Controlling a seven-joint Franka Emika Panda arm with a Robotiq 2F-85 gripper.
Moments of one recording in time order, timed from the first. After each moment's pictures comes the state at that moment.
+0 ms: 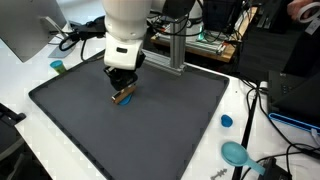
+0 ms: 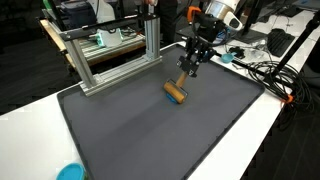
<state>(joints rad) 0.14 0.60 0.07 -1.56 -0.49 1.96 -0.92</state>
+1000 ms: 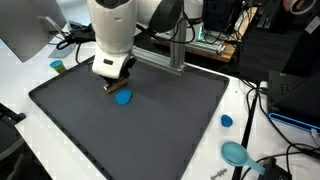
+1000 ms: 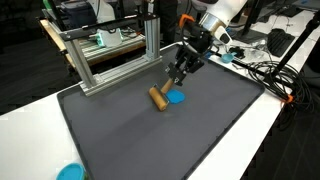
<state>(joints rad) 0.14 0.67 0.01 -1.50 -0.55 1.86 -0.83</state>
